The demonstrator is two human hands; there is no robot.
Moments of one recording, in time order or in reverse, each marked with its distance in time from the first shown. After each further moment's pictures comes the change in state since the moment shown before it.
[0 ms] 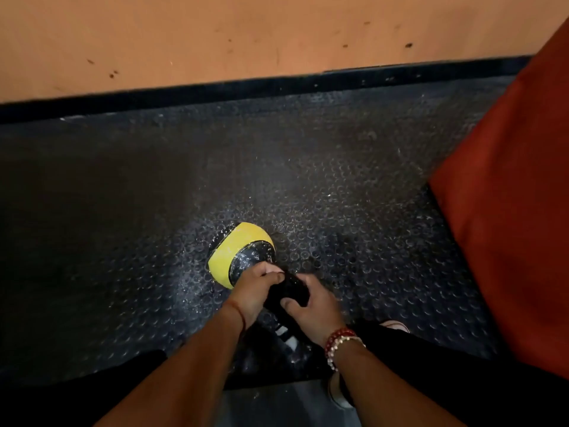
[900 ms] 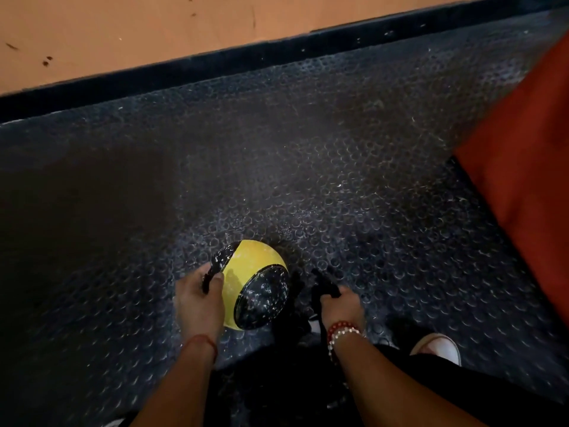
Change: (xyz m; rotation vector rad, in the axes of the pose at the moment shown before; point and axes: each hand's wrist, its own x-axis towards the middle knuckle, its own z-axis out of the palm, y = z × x) left_hand 0.116 -0.014 -0.095 0.310 0.557 0.194; right_hand 0.137 0.048 0.056 0.005 0.334 0.676
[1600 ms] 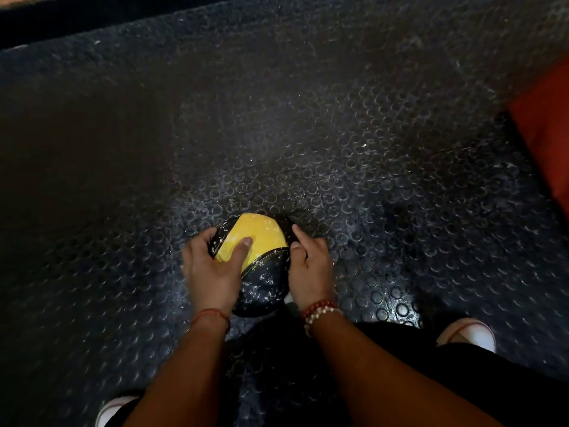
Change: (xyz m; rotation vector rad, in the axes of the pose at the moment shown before) left_hand 0.035 -0.029 0.027 0.026 -0.039 0.050; right_hand -0.011 -0.038 0.081 0.229 -0.083 -0.441
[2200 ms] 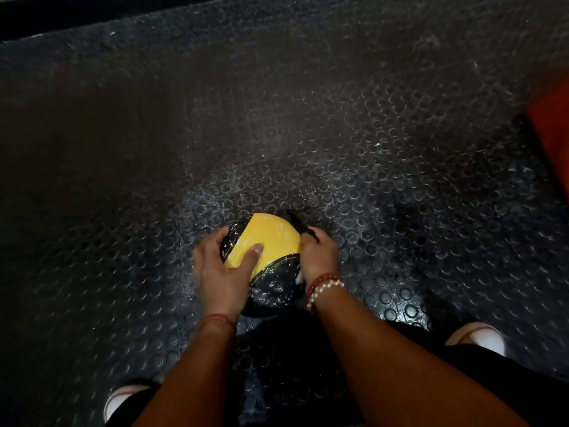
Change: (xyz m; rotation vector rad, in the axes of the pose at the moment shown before) left_hand -0.007 -0.015 -0.009 -0.010 -0.055 0.008; right_hand 0.024 -0.013 0.013 0.268 -0.043 0.433
